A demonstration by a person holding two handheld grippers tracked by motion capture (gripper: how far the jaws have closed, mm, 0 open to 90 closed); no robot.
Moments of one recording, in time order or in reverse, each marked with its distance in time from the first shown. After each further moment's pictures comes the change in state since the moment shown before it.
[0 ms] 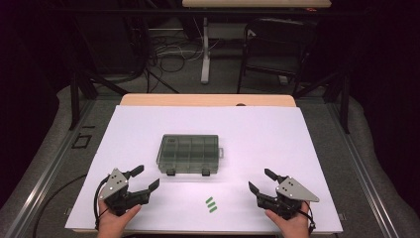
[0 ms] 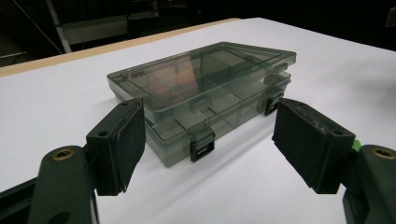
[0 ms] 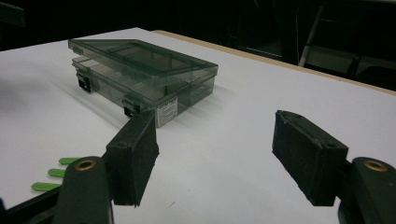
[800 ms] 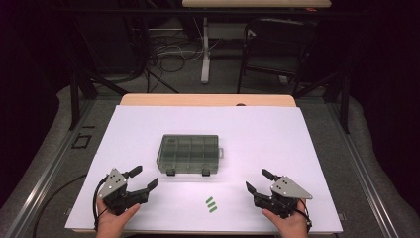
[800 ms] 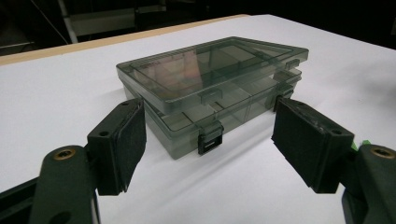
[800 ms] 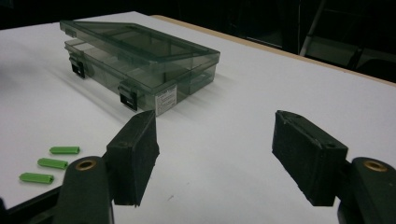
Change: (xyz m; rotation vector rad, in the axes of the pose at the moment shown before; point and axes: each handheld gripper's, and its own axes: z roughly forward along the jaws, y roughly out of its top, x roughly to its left) left arm 0.004 -0.004 0.001 0.019 0.026 -0.041; right arm 0.003 -0.002 0.010 0.062 -0.009 -0.027
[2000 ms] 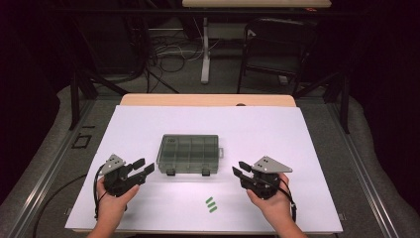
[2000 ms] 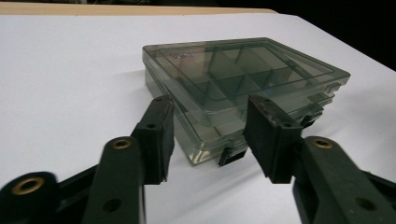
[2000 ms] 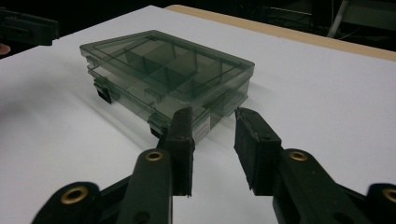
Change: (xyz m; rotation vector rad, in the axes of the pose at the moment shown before) left arm 0.029 0.019 0.019 0.082 0.033 -0.216; right arm 0.014 0.053 0.041 0.111 0.090 0.101
